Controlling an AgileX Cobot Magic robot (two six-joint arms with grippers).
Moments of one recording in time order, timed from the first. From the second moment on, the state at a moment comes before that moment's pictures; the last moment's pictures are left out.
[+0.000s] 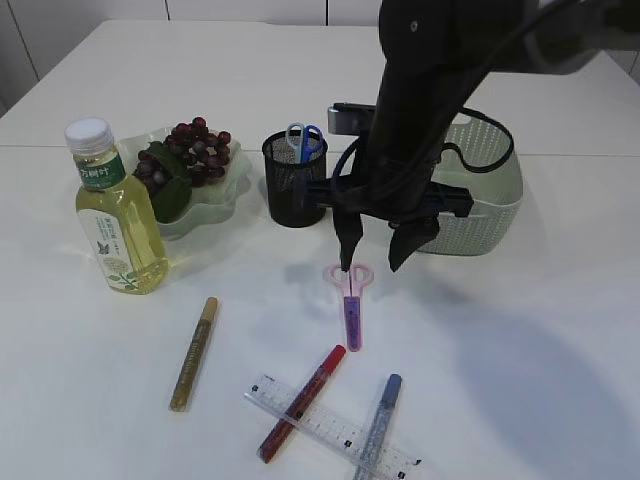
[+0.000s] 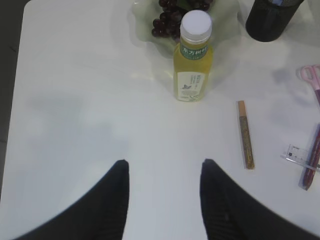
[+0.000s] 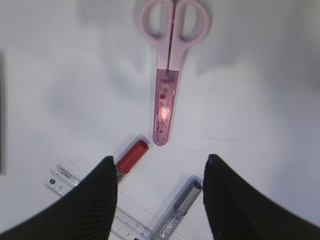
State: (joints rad) left arm -0.42 0.95 -1.24 0.27 1.26 -0.33; right arm 0.49 2.03 -1.67 0.14 1.16 0.36
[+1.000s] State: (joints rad) left arm -0.42 0.94 -1.24 0.26 1.26 -0.33; right arm 0.49 2.31 -1.93 0.08 1.22 0.48
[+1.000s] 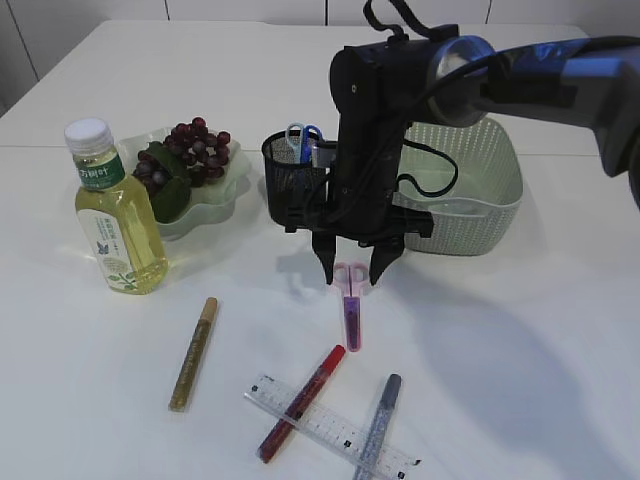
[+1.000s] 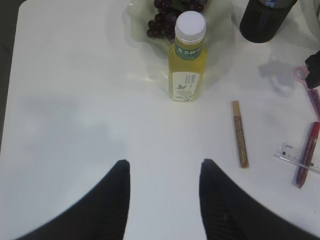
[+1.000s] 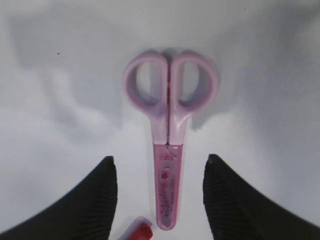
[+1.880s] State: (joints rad) left arm -0.42 0.94 -1.24 0.26 1.26 -0.33; right arm 0.52 2.31 -1.93 0.07 1.22 0.49
